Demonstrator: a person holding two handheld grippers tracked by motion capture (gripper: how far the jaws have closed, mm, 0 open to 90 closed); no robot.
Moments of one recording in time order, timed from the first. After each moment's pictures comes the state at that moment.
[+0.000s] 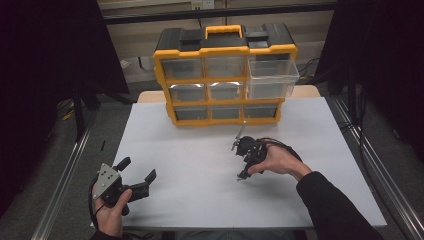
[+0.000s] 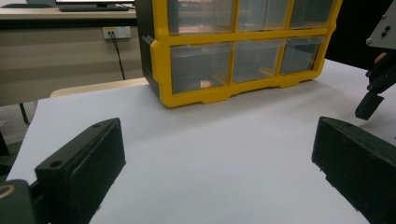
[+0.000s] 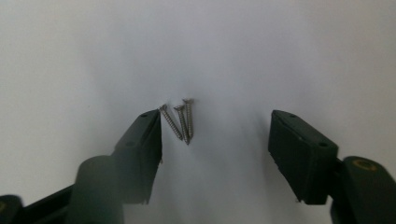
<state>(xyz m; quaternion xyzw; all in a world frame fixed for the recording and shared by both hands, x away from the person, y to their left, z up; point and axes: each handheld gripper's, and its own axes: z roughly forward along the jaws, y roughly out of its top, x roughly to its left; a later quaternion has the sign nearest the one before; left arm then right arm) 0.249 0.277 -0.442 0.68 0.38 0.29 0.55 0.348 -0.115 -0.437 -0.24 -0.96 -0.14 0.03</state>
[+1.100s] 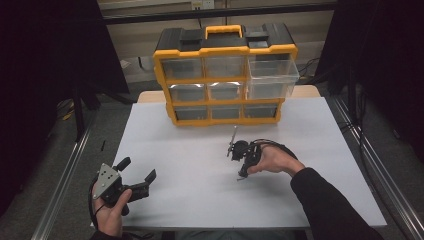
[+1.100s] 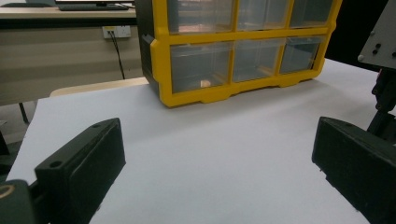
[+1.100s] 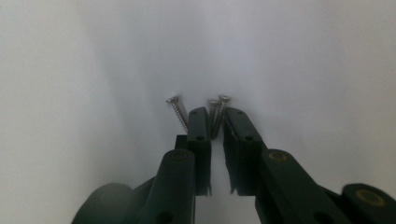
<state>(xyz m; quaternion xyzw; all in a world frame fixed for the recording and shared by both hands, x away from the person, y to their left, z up) 0.249 0.277 -0.442 0.68 0.38 0.29 0.55 0.351 -0.103 -0.447 -0.19 -0.98 -0.09 0.05</state>
